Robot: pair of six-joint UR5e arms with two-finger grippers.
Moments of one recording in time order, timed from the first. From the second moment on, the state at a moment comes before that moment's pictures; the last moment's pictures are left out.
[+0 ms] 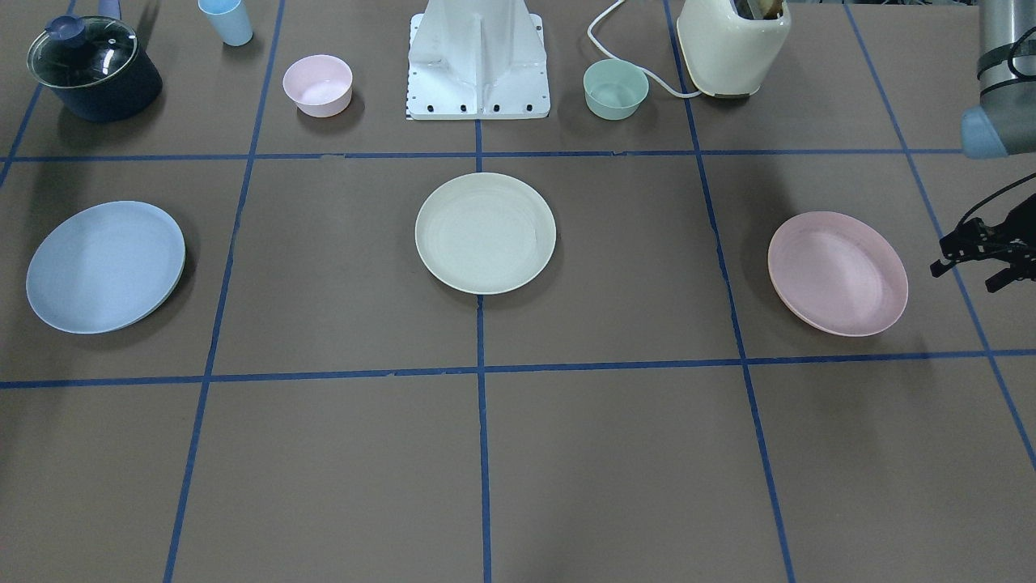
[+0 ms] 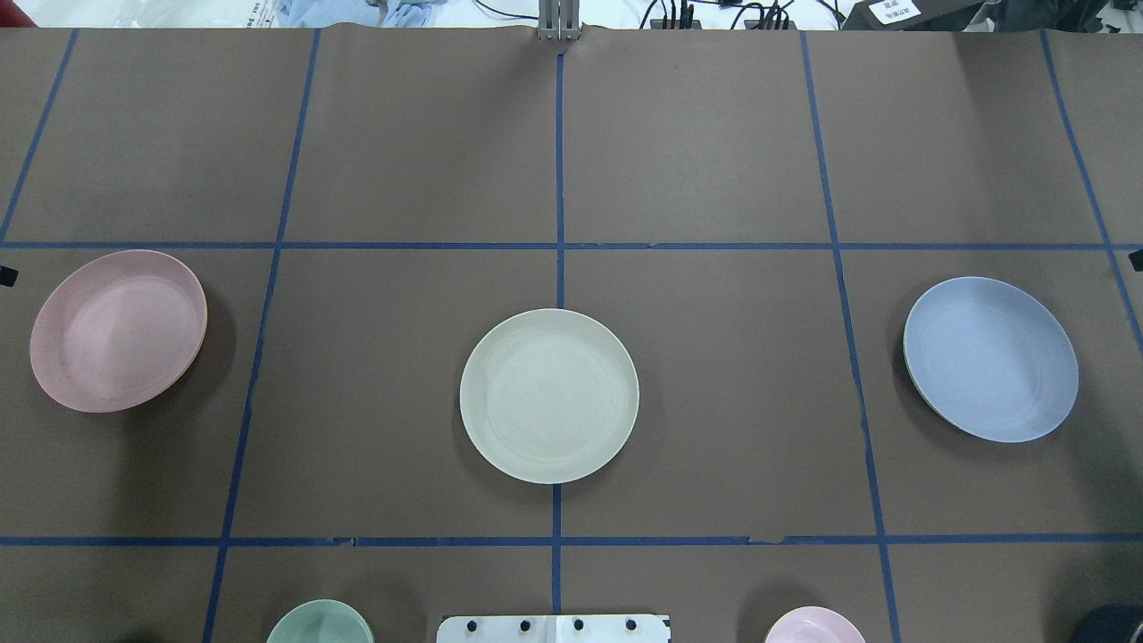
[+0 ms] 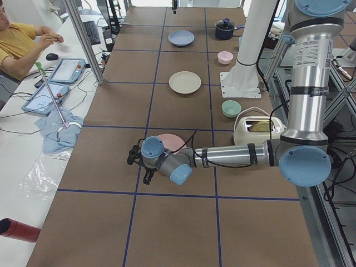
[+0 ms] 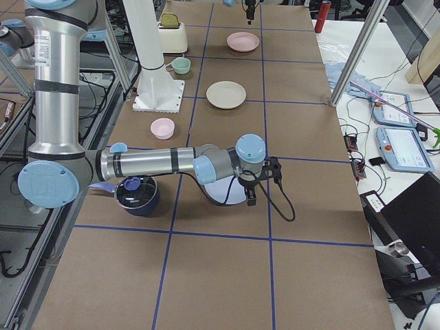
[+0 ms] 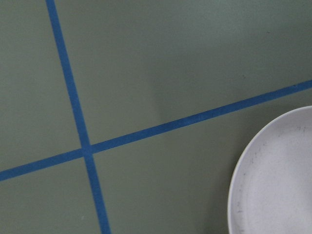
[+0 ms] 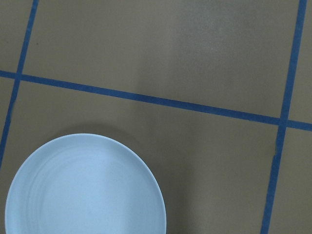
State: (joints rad) left arm -1.24 -1.58 -1.37 -2.38 -2.38 -0.43; right arm 1.38 -1.64 1.72 -1.32 2.43 0.19
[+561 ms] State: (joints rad) left arm -1.11 -1.60 -1.34 -2.41 -2.38 -0.56; right arm 1.37 -1.64 1.71 -1.32 2.44 0.20
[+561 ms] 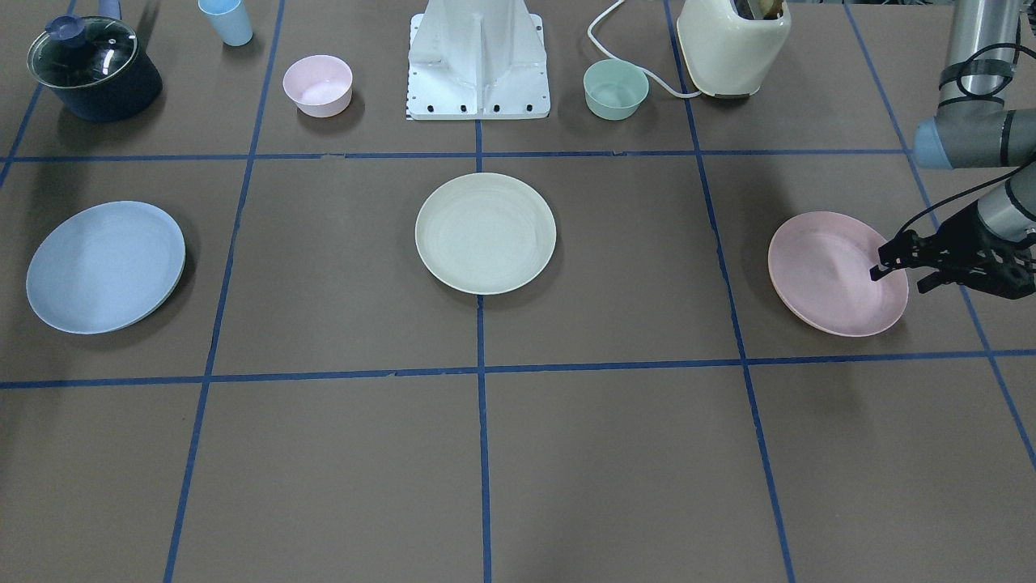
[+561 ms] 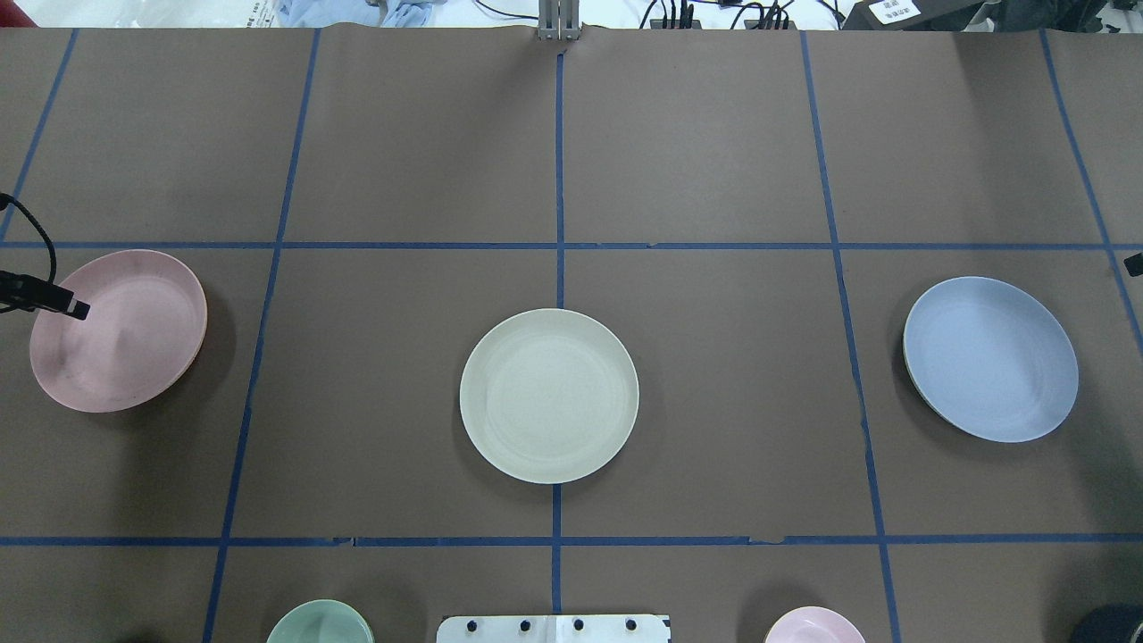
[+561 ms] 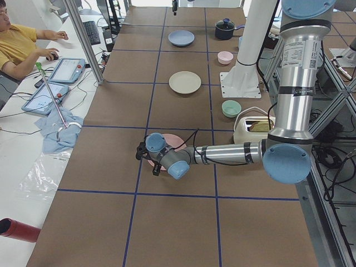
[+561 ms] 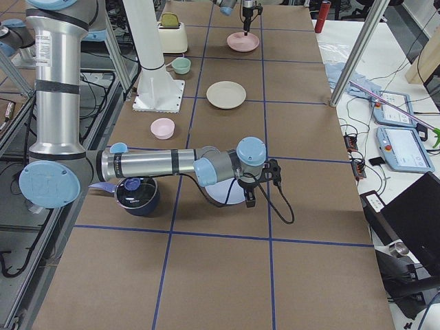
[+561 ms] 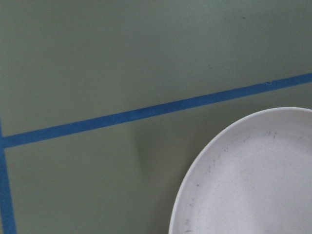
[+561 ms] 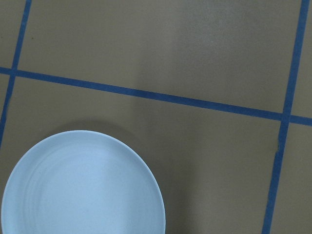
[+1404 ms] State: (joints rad) left arm -1.11 -1.59 -1.35 -2.40 -2.48 -0.58; right arm 1.37 -1.65 1.72 -1.32 2.46 0.20
